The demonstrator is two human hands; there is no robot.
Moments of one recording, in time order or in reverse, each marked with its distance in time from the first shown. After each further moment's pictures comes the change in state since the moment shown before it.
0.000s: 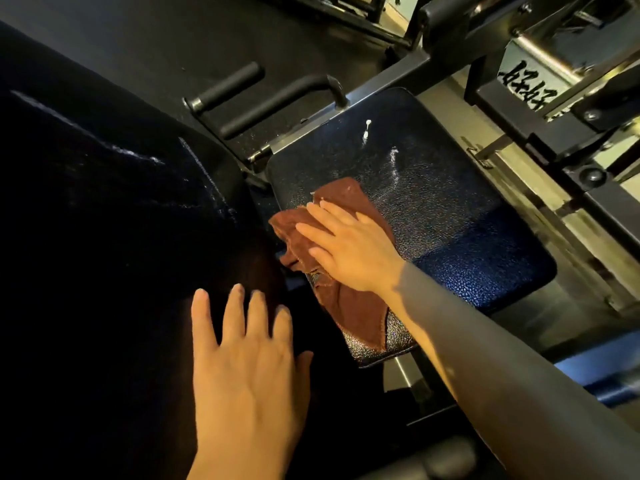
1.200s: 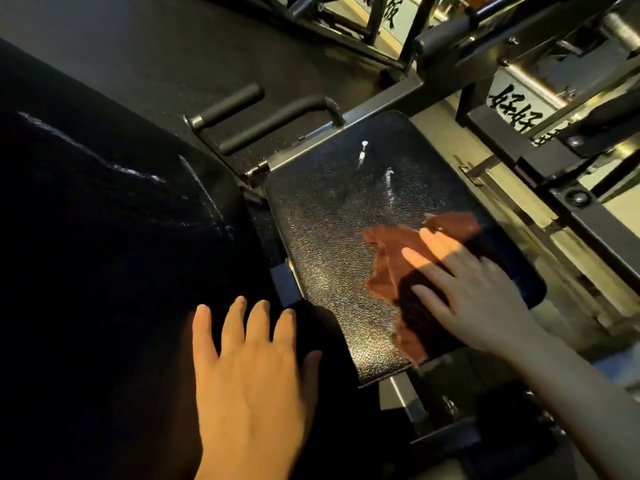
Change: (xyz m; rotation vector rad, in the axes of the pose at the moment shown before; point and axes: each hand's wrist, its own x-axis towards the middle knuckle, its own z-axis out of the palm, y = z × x) left_hand 0.005 -0.007 0.012 -0.335 0.029 0.002; right_hand -0.122 0.043 -0.063 -0.146 -0.071 0.353
